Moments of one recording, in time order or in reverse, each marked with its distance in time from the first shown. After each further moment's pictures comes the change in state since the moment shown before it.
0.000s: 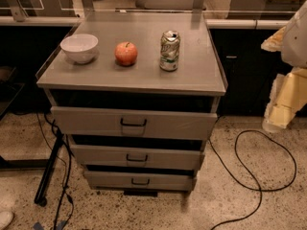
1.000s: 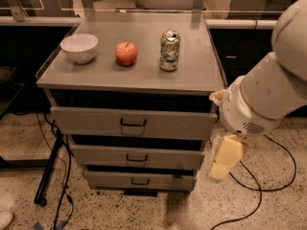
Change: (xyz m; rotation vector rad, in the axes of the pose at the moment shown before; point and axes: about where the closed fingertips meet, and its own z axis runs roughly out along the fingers) arm -0.055 0.079 0.101 -0.087 -0.124 -0.046
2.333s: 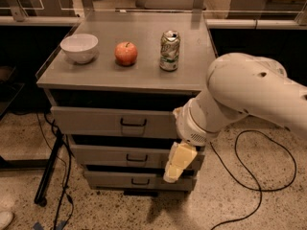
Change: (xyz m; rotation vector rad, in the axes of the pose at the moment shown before) arm -0.049 -0.008 0.115 -0.066 -0.113 -0.002
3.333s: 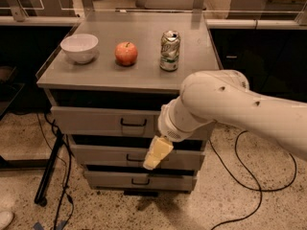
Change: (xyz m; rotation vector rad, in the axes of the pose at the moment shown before) arm -0.022 -0.039 0.055 0.103 -0.044 0.067
